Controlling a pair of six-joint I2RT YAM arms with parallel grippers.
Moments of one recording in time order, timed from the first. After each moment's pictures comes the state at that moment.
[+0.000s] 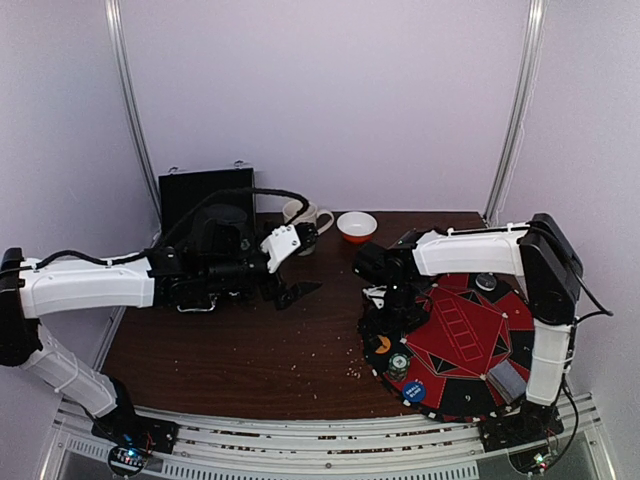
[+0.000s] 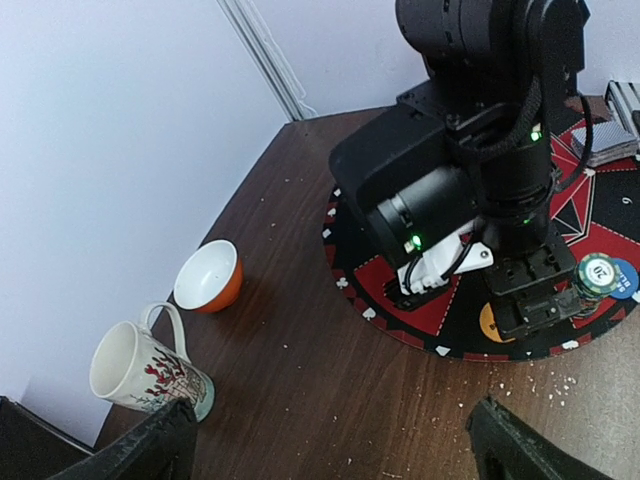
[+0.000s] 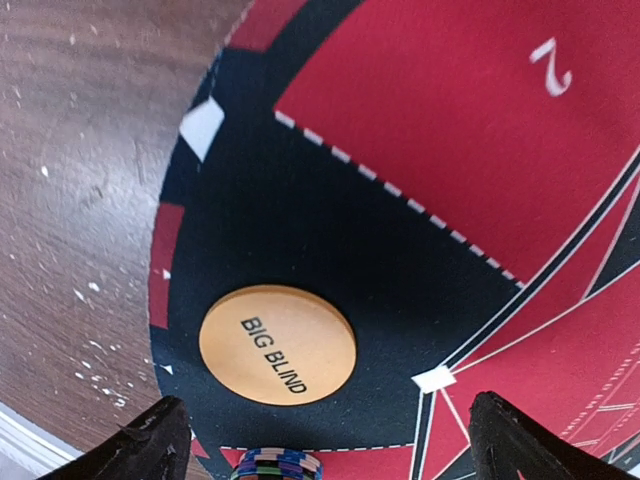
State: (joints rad) left arm -0.92 1.41 0.99 0.06 0.06 0.46; right arm 0.81 1.95 1.41 -1.03 0.01 0.36
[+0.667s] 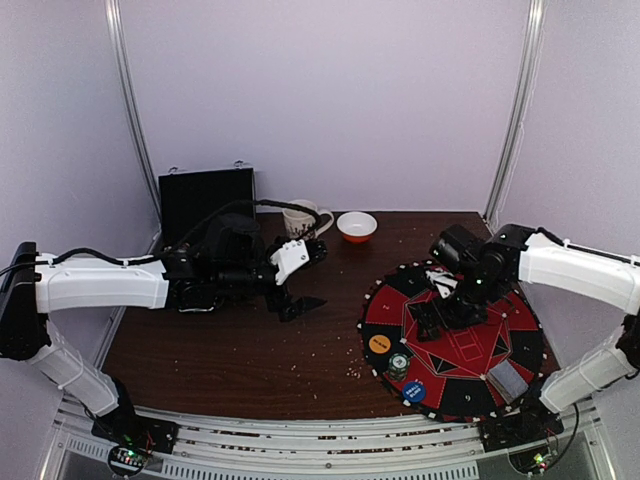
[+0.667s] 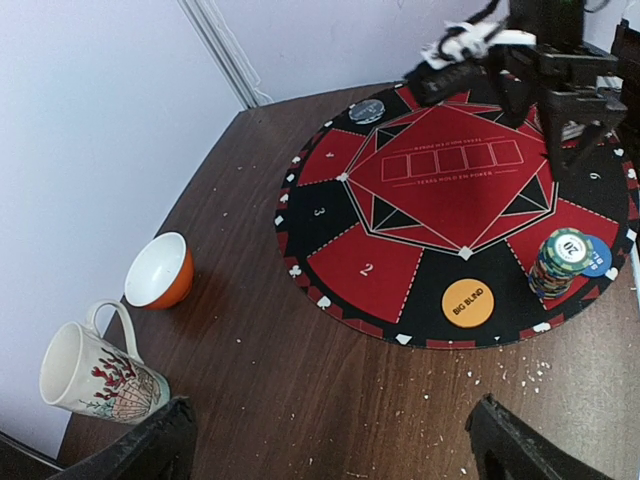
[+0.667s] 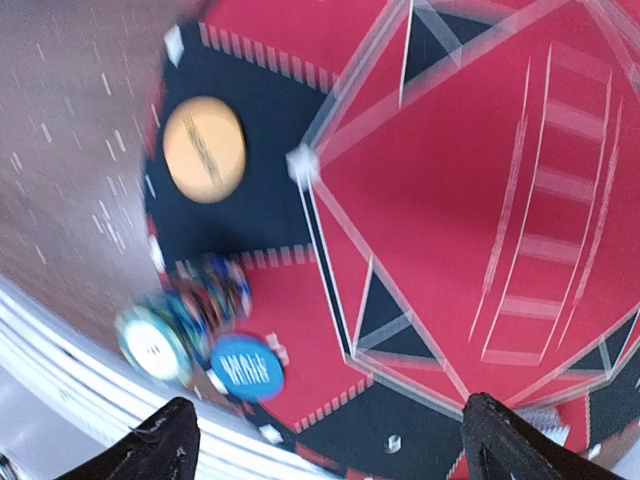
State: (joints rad) left arm -0.92 1.48 0.98 0.06 0.16 0.47; right arm 0.70 1.35 1.05 -1.04 -0.05 0.38
